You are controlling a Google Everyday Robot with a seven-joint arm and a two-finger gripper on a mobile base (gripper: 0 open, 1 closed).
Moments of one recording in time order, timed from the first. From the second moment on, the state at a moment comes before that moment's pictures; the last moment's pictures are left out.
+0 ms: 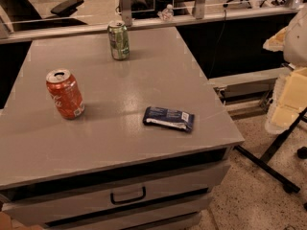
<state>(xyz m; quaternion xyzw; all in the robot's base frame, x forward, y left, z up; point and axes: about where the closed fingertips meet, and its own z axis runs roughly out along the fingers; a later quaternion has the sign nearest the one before) 0.438 -0.216 0.977 -0.60 0.78 -0.04 0.16</state>
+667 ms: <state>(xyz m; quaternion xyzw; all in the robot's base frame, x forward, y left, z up) 0.443 -0.206 0.976 -0.60 0.78 -0.01 0.19</state>
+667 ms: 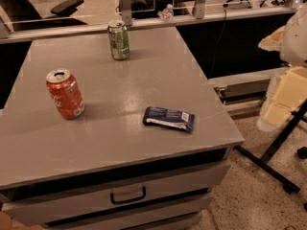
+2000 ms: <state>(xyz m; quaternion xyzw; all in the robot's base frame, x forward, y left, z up) 0.572 -0.095 0.971 -0.42 0.72 0.26 0.49</state>
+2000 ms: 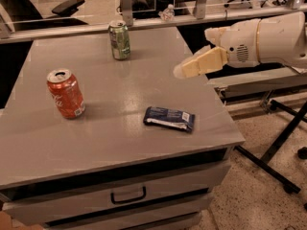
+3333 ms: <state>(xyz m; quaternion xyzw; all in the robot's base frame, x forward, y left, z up) 0.662 -0.023 0.949 -0.44 0.66 0.31 0.53</state>
